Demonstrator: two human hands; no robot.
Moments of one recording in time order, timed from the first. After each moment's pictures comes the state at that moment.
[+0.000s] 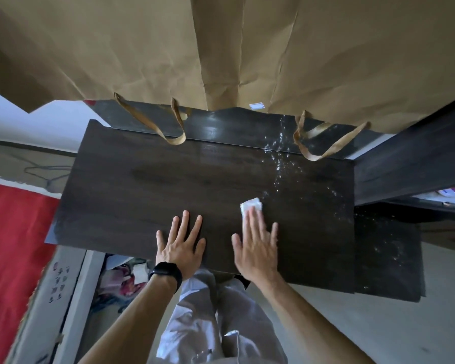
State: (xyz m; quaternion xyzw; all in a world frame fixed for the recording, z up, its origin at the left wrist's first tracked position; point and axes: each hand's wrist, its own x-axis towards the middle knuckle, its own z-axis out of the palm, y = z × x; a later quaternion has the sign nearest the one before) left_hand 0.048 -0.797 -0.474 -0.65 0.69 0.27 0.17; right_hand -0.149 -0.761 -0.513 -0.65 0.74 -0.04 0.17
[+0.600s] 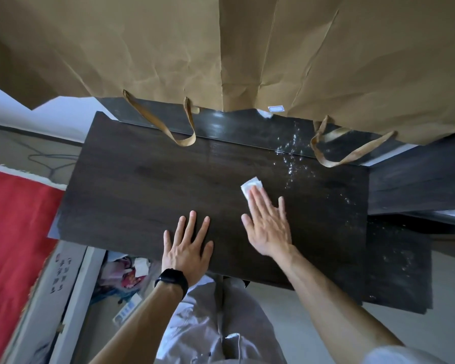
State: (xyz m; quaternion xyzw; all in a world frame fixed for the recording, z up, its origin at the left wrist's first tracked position) left_hand 0.049 -0.793 -0.480 -0.66 0.70 0.24 0.12; right_hand -0.179 -0.832 -0.522 -0.73 0.66 0.01 0.15
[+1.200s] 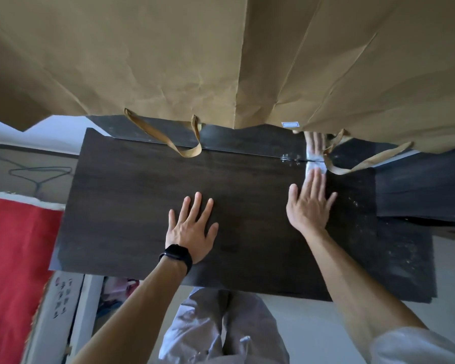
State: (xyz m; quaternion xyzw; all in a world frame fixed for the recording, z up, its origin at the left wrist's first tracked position) left_hand 0.069 -0.892 -0.478 -0.60 0.75 0.25 0.14; right_hand -0.226 -0.893 -0.516 -0.47 0.87 -0.01 0.15
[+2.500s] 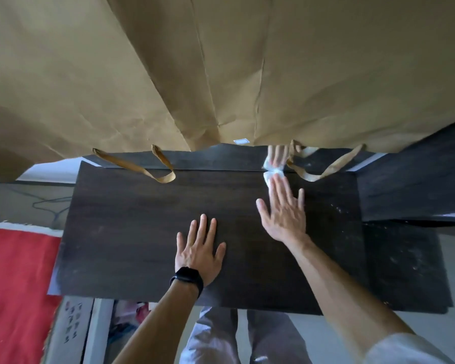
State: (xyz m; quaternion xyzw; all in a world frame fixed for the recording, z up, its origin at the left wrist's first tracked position) left_hand -0.003 -0.871 -0.464 -0.61 0.74 0.23 0.19; right_hand -0.238 -0.897 -0.518 -0.61 0.77 -0.02 0.15
